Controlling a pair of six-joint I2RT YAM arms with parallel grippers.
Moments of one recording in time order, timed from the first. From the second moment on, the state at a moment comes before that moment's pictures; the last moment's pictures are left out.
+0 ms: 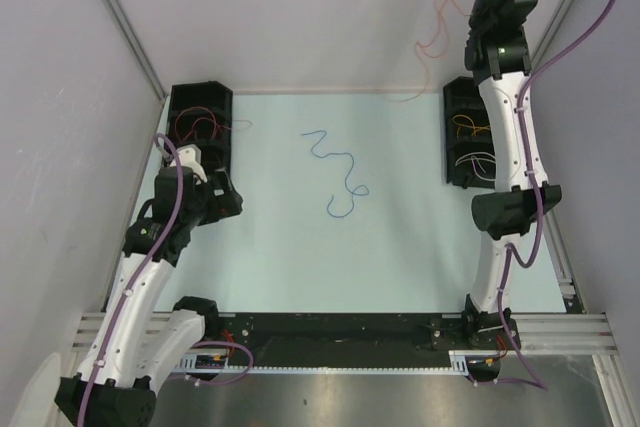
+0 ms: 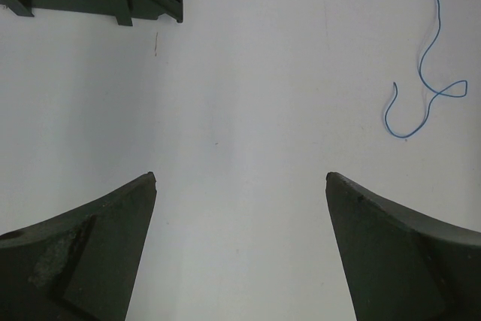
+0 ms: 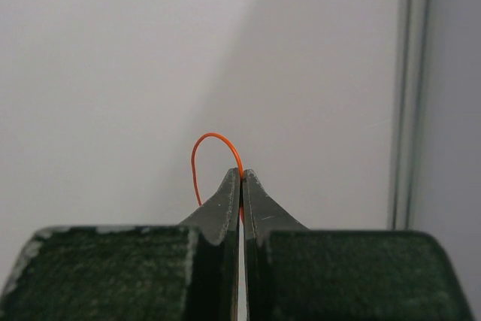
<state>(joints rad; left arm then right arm) -0.15 0.79 0.85 -0.72 -0.05 -0.36 0.20 2.04 2.58 -0.05 0.47 -0.06</state>
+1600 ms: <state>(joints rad) -0.14 0.81 0.85 -0.72 -0.06 -0.36 -0.11 2.35 2.31 -0.19 0.30 0.29</state>
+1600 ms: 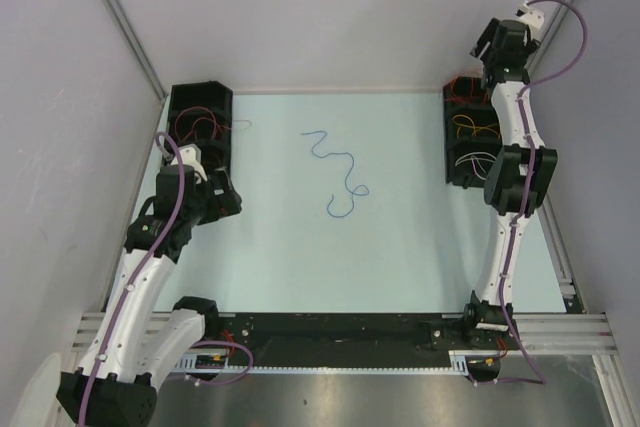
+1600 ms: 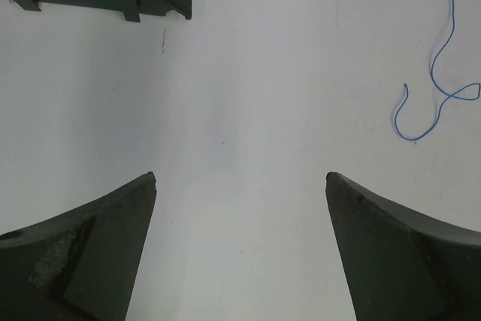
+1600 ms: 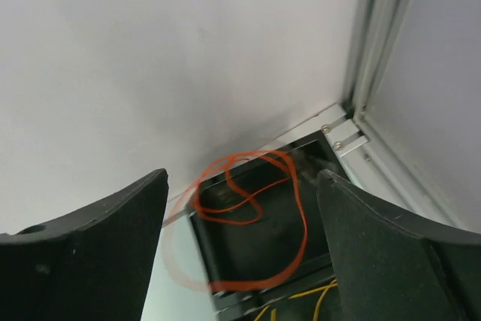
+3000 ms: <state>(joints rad) -0.64 1.31 0.98 -0.50 -0.19 -0.45 0.42 1.27 1.04 -0.49 0.25 0.54</state>
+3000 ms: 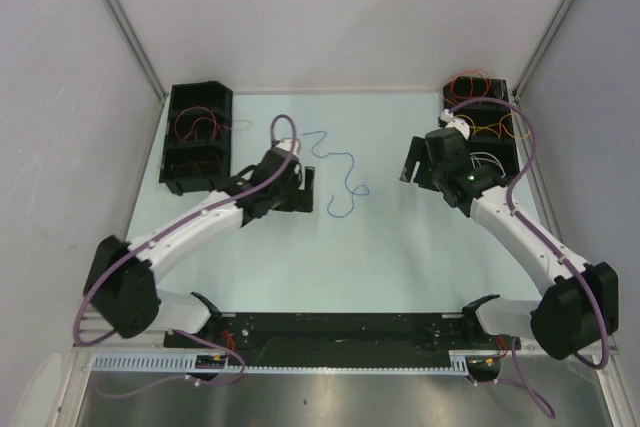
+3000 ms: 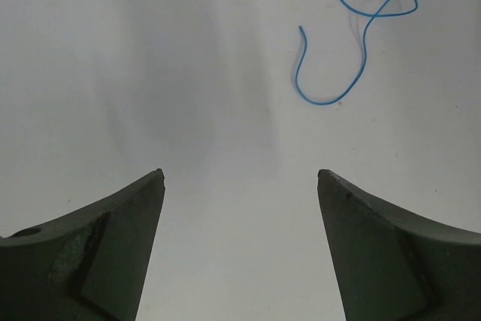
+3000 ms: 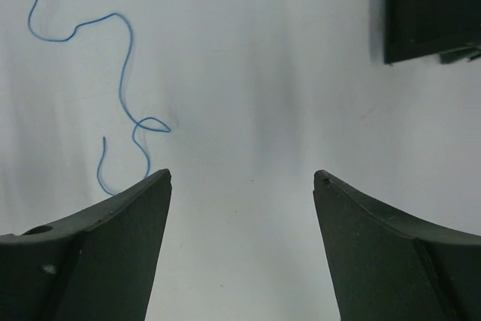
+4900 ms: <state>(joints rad) -0.86 2.20 1.67 -0.34 -0.26 -0.11 0.20 1.11 0.95 -0.57 0.04 0.48</state>
